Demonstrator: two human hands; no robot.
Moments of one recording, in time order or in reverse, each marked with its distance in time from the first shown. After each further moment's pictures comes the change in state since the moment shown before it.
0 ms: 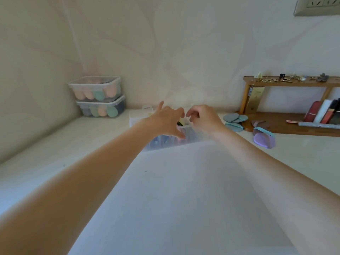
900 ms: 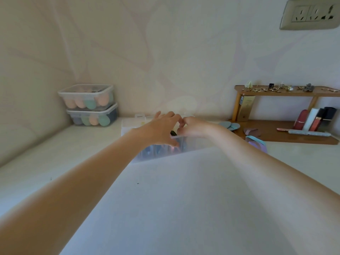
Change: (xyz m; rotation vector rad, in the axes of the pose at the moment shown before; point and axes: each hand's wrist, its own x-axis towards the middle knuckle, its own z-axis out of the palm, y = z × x) left_hand 0.004 -0.001 -0.002 -0.106 0.051 0.116; right_hand 0.010 -0.020 -0.020 -0.150 -0.494 0.165
